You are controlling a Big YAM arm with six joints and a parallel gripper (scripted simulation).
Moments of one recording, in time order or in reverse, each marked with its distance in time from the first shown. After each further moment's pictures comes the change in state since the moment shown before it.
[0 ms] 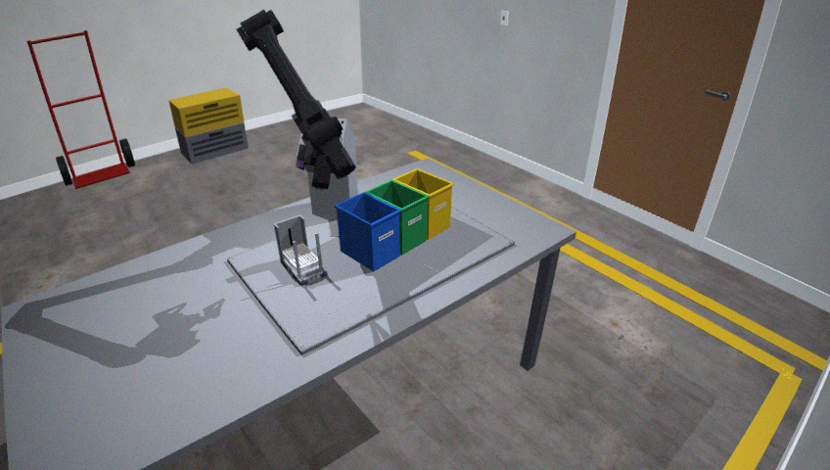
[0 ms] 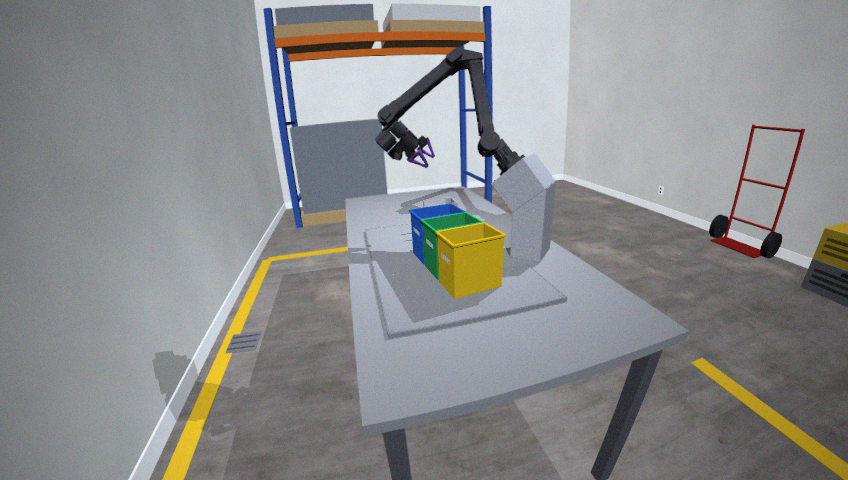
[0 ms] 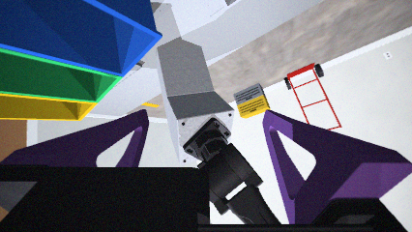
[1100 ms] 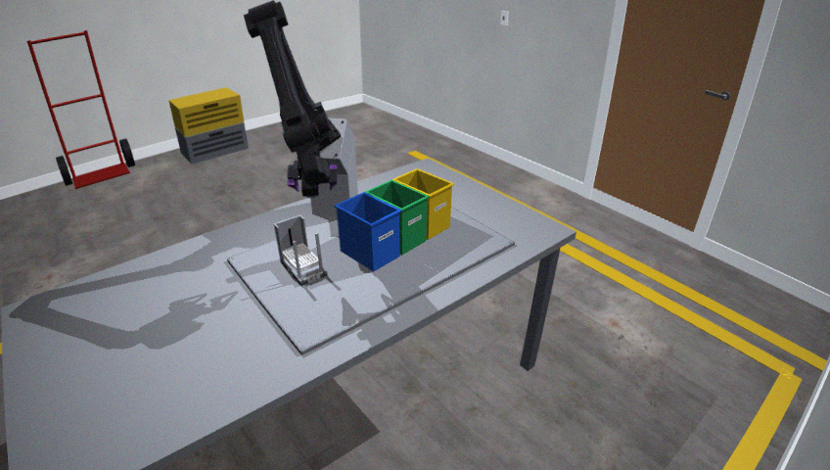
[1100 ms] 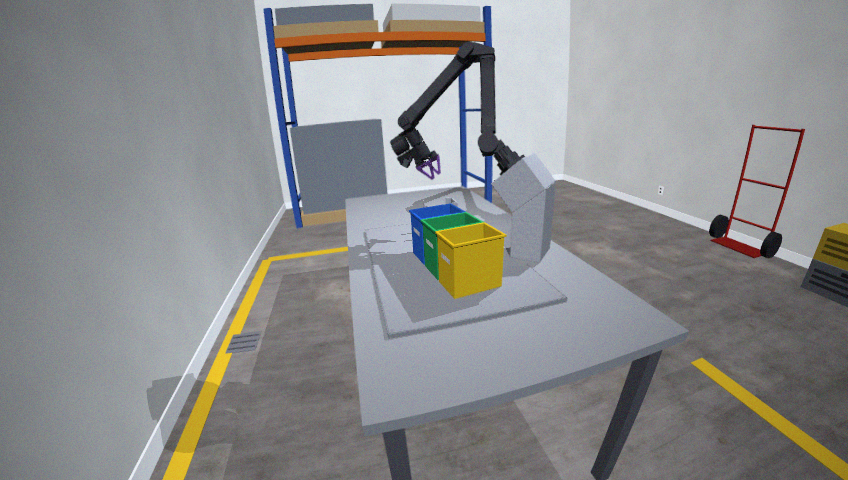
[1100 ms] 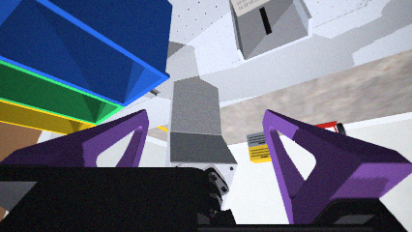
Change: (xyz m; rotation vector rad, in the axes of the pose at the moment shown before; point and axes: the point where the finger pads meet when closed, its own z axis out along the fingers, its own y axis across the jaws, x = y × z) arm -0.031 -0.008 0.062 -0.191 -0.198 -0.125
